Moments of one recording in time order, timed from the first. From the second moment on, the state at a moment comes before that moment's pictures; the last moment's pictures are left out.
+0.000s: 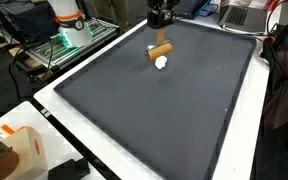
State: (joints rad) arm 0.08 0.01 0.07 -2.14 -0.16 2.12 0.54
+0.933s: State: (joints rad) arm 0.09 0.11 0.07 -2.12 -0.14 2.12 0.55
